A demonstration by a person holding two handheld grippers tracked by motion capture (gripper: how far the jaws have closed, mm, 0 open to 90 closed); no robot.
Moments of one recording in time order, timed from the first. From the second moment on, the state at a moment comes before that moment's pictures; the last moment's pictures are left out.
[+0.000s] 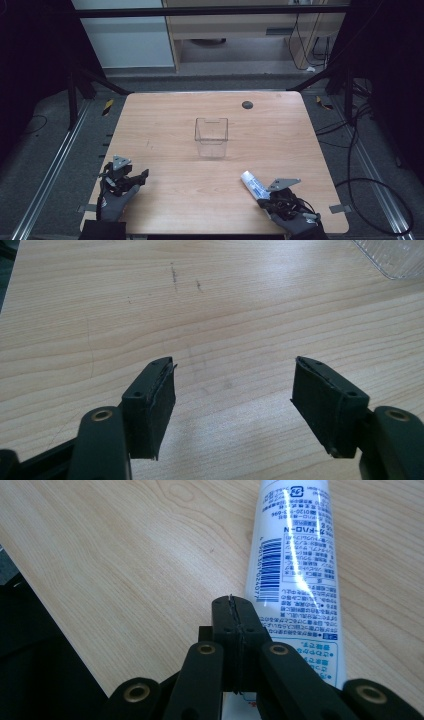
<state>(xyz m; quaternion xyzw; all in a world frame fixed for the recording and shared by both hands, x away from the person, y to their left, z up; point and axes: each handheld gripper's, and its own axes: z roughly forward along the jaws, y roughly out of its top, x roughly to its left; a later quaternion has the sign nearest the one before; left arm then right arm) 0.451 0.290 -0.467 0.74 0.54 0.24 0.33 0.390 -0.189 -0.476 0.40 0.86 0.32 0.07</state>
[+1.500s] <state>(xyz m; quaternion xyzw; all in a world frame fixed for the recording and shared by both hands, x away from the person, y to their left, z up) 0.454 0.291 -0.467 0.74 0.54 0.23 0.33 0.421 -0.214 -0.479 0.48 0.81 0.29 0.15</state>
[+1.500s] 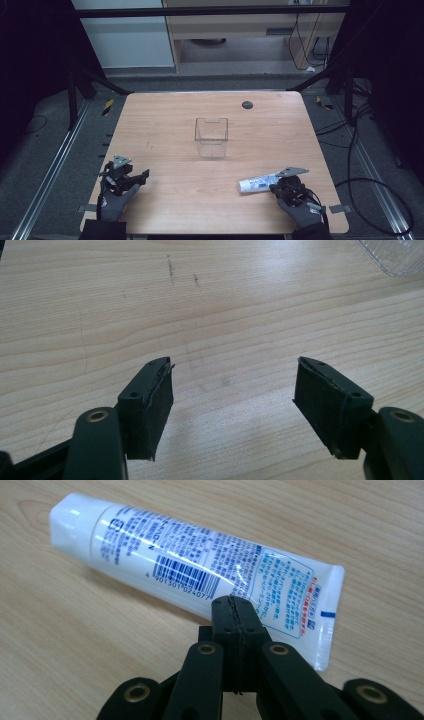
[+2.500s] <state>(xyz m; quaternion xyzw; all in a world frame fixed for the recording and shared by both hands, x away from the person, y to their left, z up) 0.456 0.289 -0.468 0.74 0.54 0.22 0.33 0.467 -0.211 -0.485 0.51 0.78 0.32 0.15</state>
